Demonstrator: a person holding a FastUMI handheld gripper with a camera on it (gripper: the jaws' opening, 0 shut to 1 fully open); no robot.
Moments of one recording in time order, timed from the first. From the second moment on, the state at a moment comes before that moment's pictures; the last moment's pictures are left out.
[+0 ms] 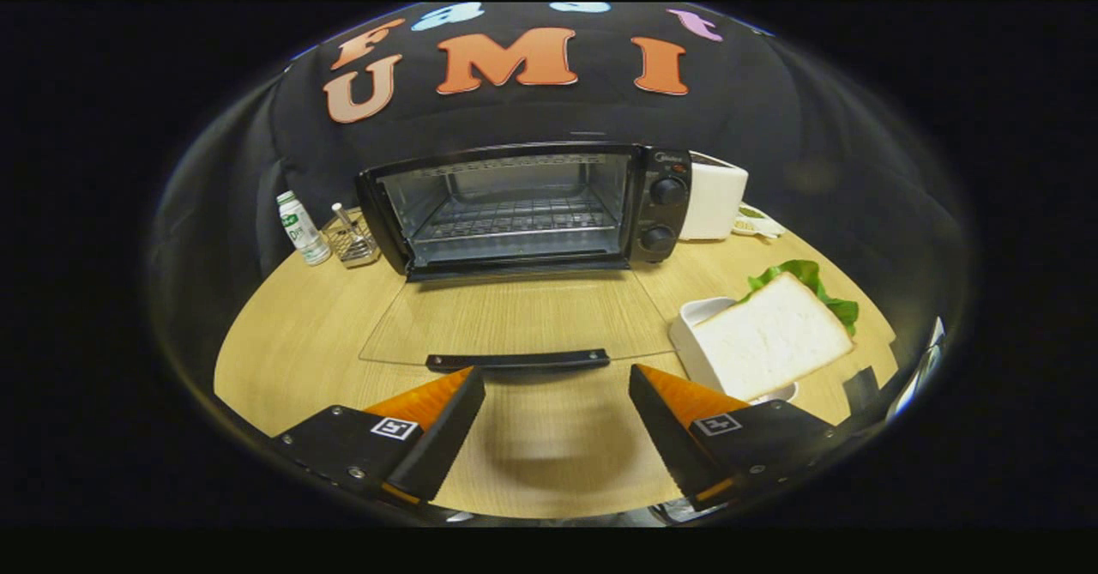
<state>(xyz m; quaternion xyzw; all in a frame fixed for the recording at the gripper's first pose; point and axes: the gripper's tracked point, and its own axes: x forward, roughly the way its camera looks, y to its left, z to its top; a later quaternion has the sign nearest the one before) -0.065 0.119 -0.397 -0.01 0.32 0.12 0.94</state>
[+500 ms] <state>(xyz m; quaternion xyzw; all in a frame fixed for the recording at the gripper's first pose) -0.098 -0.004 -0.399 0.01 0.38 0.09 0.92</state>
